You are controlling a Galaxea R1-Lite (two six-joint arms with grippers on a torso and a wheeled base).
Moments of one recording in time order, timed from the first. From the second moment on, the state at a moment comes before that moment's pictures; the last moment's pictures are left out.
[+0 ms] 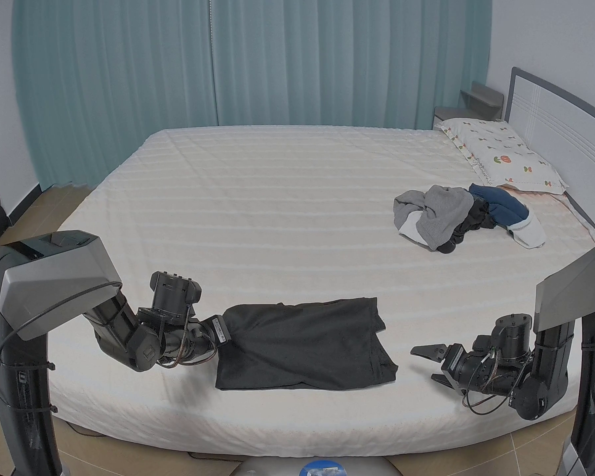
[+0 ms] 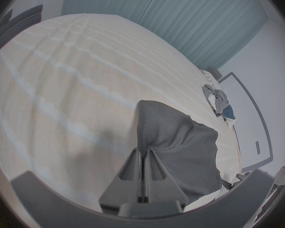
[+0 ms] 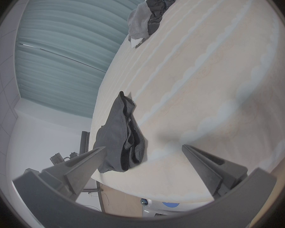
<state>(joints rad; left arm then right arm) -0.30 2.28 -0.83 -0.67 -0.09 -0.66 0.23 2.34 -0.24 -1.54 0.33 0.94</state>
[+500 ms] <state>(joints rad) -0.29 2.27 -0.83 -0.63 -0.09 -0.66 0.23 2.35 -0.23 -1.54 0.33 0.94</state>
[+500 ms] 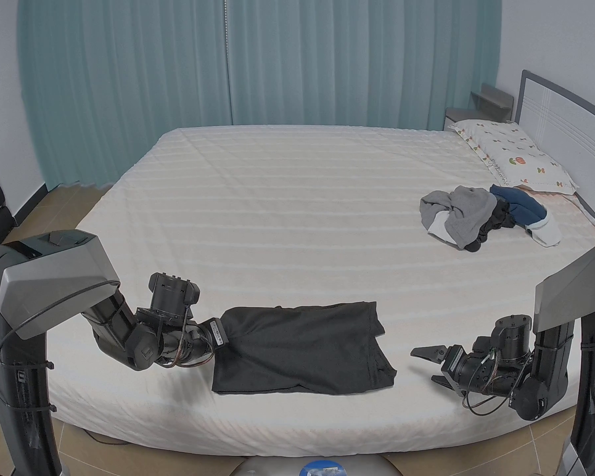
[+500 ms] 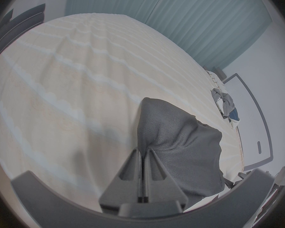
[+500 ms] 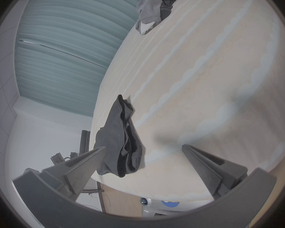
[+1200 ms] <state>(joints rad) -0.30 2.26 -0.81 -0.62 -0.09 -0.66 0.23 2.34 -0.24 -1.54 0.32 0.94</state>
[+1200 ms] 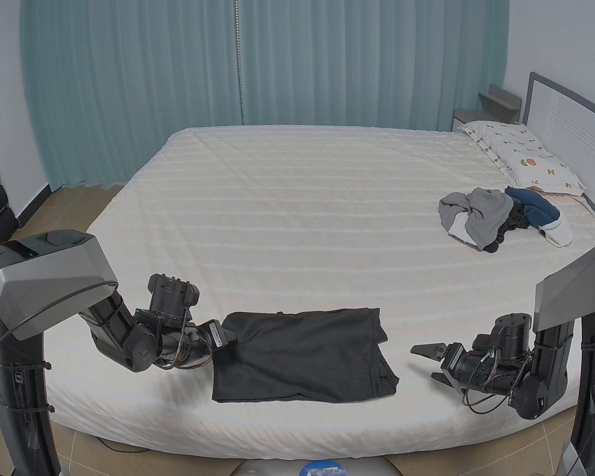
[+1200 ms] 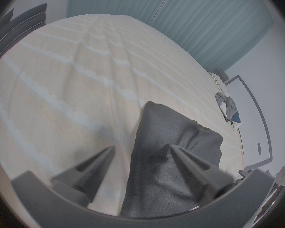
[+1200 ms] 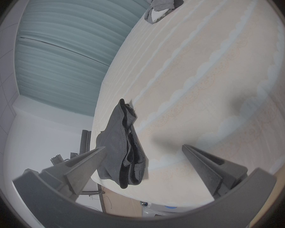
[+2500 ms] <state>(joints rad) -0.18 1.37 -0.60 -0.66 0.23 -0.51 0.01 1.04 -0.03 -0.92 0.15 0.32</state>
